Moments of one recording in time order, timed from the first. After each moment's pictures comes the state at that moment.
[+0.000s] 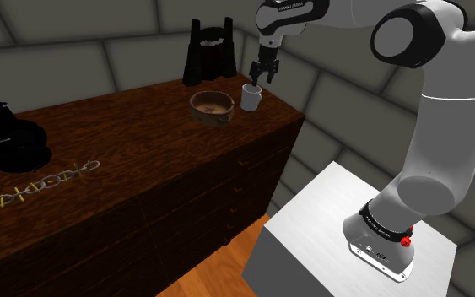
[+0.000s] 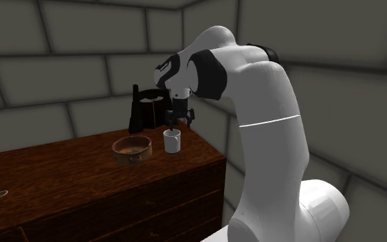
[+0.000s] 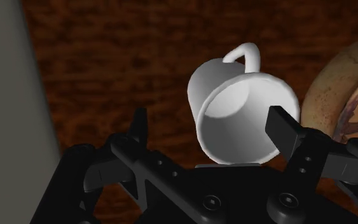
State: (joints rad) arm -0.07 0.46 -0.15 -1.51 0.12 1.89 -0.18
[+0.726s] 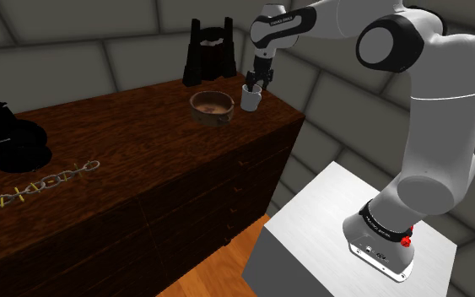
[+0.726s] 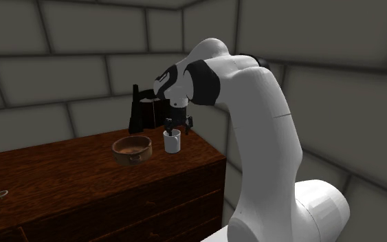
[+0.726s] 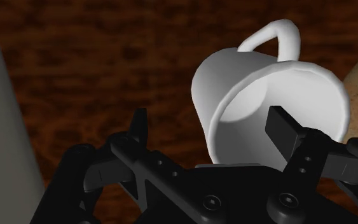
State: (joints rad) arm -0.08 0.55 -0.14 -1.48 0.14 1.95 -0.19
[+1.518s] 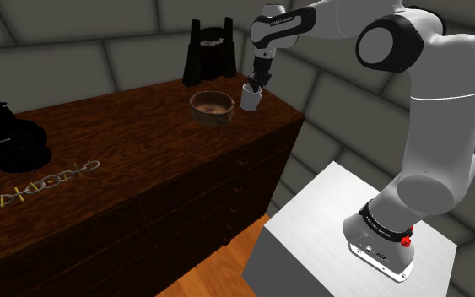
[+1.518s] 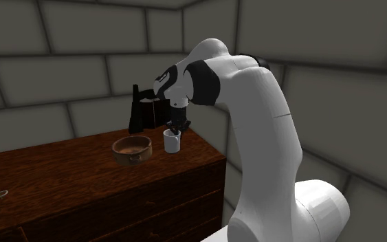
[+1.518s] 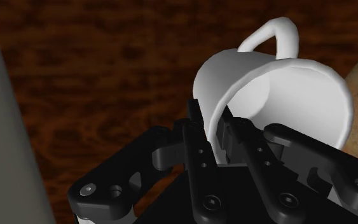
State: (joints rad) arm -0.08 0.56 -0.14 -1.48 0.14 1.96 -0.19
